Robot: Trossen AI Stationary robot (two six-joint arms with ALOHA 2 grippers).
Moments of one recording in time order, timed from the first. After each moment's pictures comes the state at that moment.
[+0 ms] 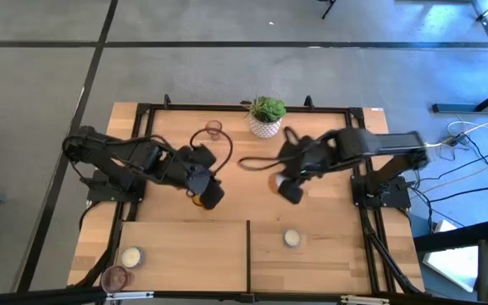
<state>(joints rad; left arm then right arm) -0.32 1.51 1.75 -1.23 -0.42 -0.96 0.24 1.65 1.95 -1.41 0.21 0.63</state>
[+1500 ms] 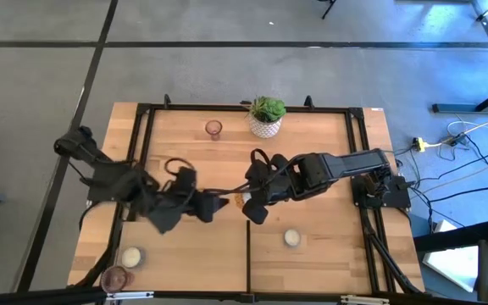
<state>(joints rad) -0.58 1.41 1.50 -0.73 -0.74 -1.57 0.34 2.00 2.35 -1.40 0.34 0.77</state>
